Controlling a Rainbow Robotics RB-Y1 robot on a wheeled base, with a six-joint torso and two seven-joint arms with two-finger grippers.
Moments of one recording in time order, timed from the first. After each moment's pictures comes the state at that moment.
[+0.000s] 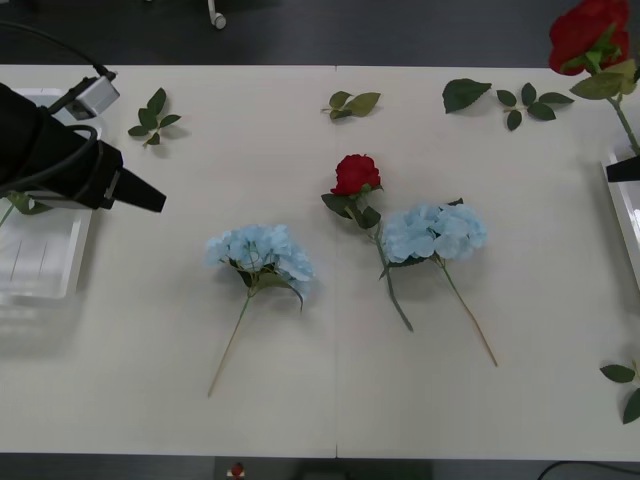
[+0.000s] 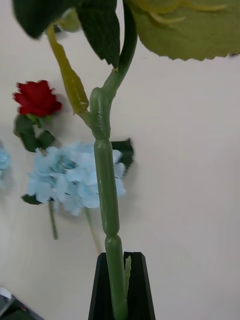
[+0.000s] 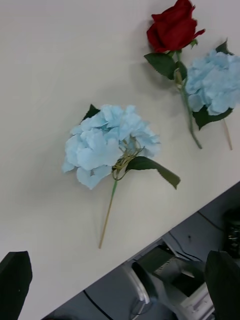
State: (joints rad) right arm -0.41 -1.52 0.38 -1.66 -1.89 0.91 1.73; left arm -0.55 0.72 0.14 -1.83 1.27 1.87 -1.39
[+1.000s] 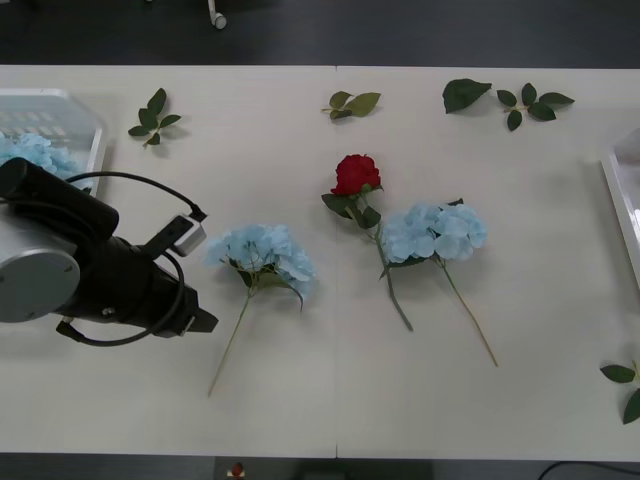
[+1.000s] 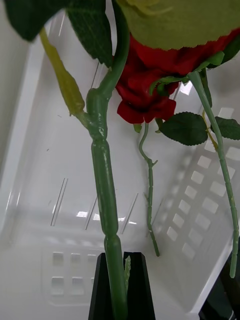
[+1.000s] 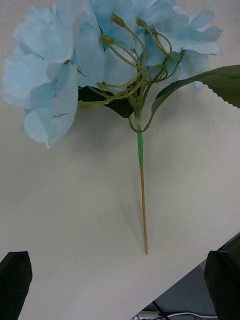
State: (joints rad) right arm -0.41 -1.40 0.32 -1.27 -1.17 1.06 1.93; left arm -0.25 0.84 -0.35 -2.10 0.94 1.43 -1.44
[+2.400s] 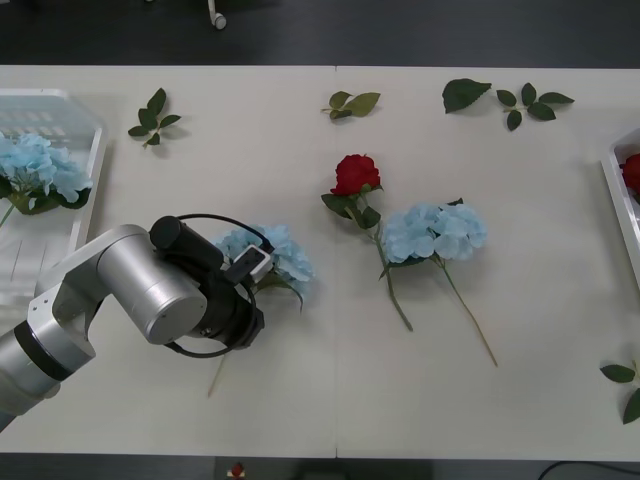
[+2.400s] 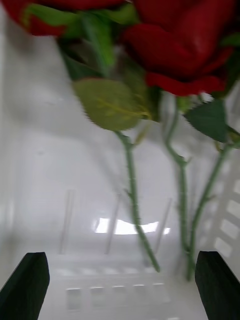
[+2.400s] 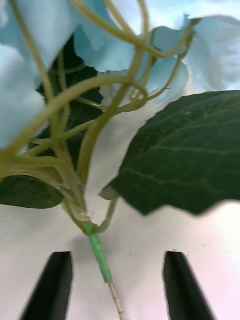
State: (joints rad) right arm -0.41 -1.23 0.32 -1.11 -1.16 0.99 1.95; left arm -0.40 0.63 -0.68 -1.77 0.66 1.26 -1.42
